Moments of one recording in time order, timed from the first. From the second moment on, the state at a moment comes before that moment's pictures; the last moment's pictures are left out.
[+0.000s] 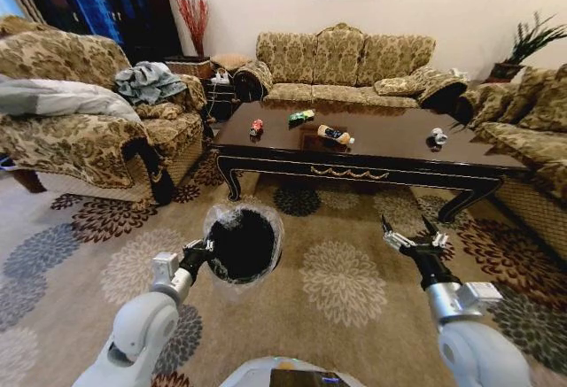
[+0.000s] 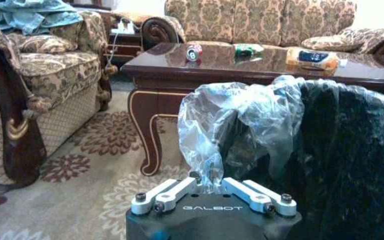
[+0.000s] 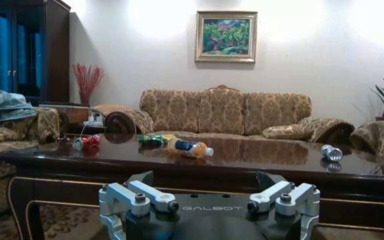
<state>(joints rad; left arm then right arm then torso) 1.59 -1.18 -0.65 -2.35 -0.49 0.56 -0.13 -1.70 1.29 0.82 2.36 0.38 -0.15 -0.02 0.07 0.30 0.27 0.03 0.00</state>
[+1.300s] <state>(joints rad) 1.55 -1.02 -0.66 -2.31 -0.57 0.70 -0.12 -1.70 1.31 0.85 2.36 0.36 -0.13 0.00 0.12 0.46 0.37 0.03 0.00</state>
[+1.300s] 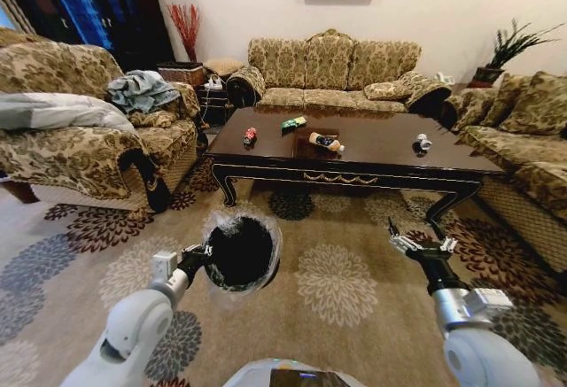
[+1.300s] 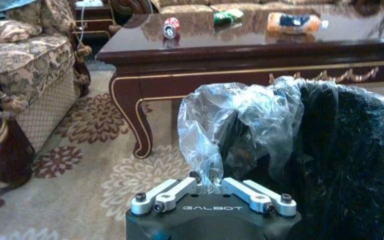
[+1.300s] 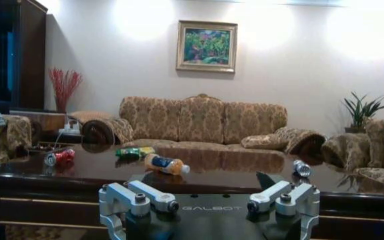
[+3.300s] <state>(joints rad) 1.63 -1.12 -0.83 -2.40 -0.62 0.56 -0.03 -1.66 1.23 0.85 2.31 0.44 -0.16 0.00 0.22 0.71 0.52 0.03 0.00</state>
